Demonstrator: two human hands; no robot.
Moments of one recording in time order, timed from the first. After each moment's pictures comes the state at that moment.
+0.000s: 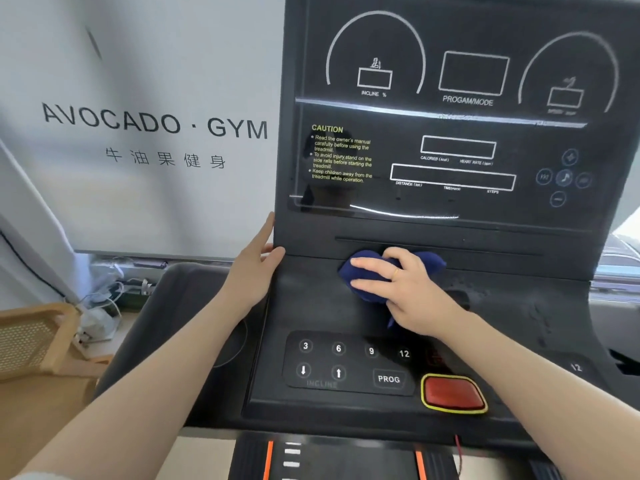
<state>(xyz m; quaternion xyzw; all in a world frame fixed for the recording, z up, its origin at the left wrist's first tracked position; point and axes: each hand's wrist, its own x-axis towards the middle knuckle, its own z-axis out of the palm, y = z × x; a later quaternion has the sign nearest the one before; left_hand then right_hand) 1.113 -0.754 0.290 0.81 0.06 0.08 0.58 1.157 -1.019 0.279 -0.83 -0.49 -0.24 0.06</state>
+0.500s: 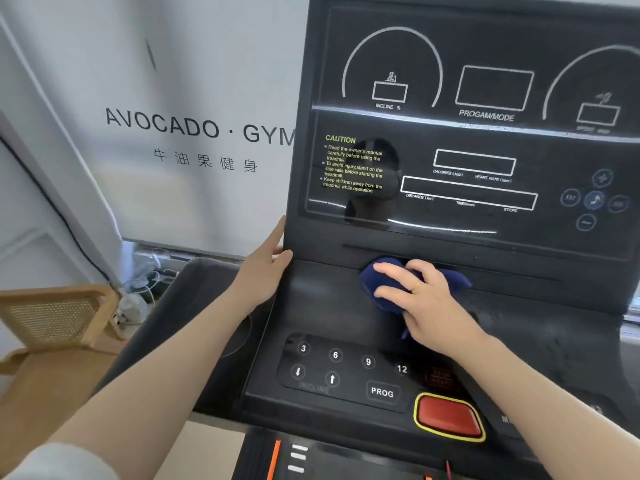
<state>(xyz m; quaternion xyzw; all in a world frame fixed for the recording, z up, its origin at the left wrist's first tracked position) 1.107 -0.765 0.302 0.85 0.09 0.09 0.51 1.165 -1.040 0.276 -0.82 -0.49 -0.29 0.07</state>
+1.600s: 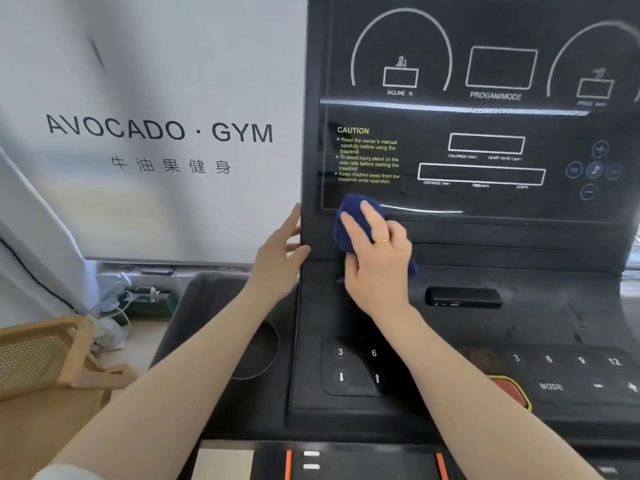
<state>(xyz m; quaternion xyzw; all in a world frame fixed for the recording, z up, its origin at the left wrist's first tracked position) 1.120 -0.744 0.308 0.82 0.02 0.10 0.56 1.144 -0.898 0.290 -0.86 -0.21 -0.42 0.20</state>
